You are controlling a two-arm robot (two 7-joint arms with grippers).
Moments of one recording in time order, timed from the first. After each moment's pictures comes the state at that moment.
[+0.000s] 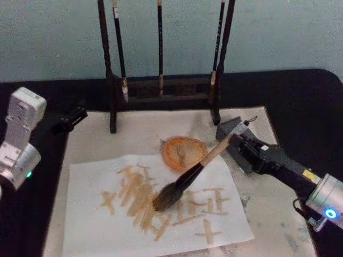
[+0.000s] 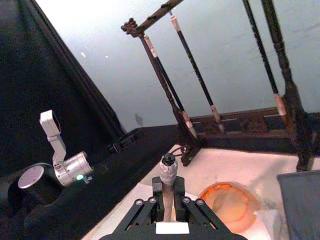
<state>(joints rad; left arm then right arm) -0.20 0.60 0.45 -1.41 -0.25 -0.12 0.03 -0.09 0.67 -0.36 -1.75 1.04 0.02 0.48</state>
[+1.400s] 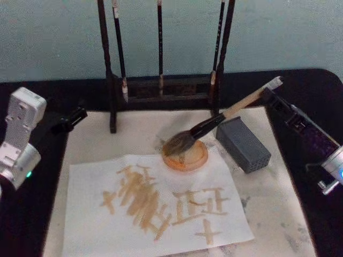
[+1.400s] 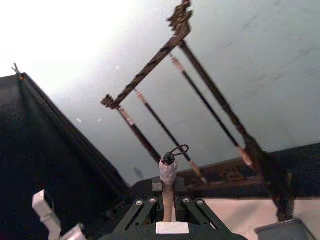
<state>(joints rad) -0.20 0.60 0.45 -1.41 -0.25 -0.12 0.03 0.02 0.64 -0.31 -1.62 1.30 0.02 0.51</state>
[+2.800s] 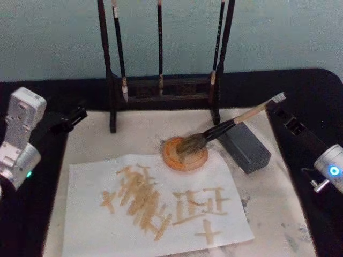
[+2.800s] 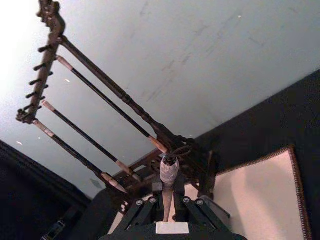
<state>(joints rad) -0.20 0.60 0.45 -1.41 -0.25 -0.12 0.03 0.17 0.54 -0.35 -1.30 1.35 0.06 0.47</state>
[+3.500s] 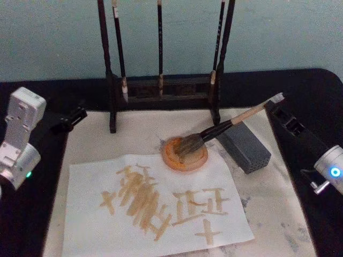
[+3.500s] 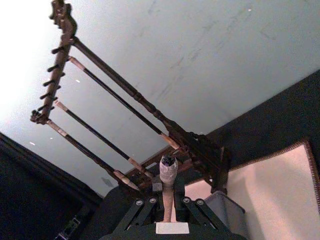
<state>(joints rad) -0.20 0.60 0.45 -1.41 -0.25 -0.12 0.03 0.14 0.55 -0.34 -1.34 1.38 0.09 0.47</state>
